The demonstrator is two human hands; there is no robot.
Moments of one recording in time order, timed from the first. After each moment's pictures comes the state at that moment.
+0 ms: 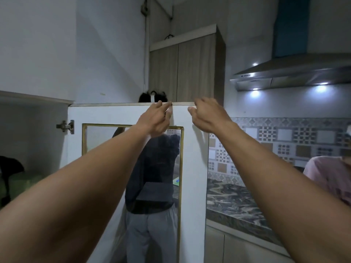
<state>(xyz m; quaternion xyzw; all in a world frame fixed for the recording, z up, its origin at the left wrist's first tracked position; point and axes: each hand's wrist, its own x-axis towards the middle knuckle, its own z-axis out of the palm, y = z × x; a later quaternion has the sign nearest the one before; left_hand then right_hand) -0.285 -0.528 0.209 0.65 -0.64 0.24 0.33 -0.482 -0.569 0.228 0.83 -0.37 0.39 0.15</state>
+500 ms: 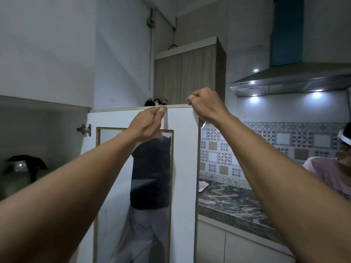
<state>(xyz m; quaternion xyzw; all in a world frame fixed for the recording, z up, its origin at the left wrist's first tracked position) -0.316 -0.413 0.207 0.60 -0.62 0.22 0.45 -0.505 -0.478 0.258 0.82 -0.28 0.50 -0.04</state>
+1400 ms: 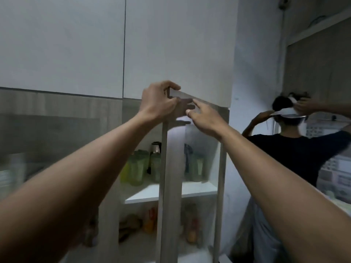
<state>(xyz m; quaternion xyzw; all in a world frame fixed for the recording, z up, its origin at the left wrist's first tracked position) -0.228 -0.051 0.224 0.72 -0.37 0.39 0.44 -0.270 -0.211 0.207 0.89 0.02 0.35 -0.29</state>
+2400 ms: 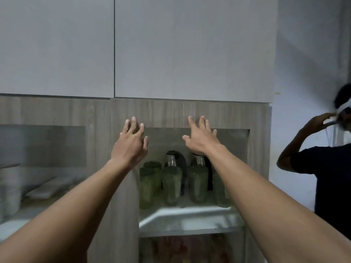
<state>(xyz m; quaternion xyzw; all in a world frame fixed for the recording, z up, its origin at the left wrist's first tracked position) 0.042 -0.068 0.132 0.89 -0.15 0.41 0.15 0.002 -0.296 0.169 0.95 0.00 0.28 -0.13</state>
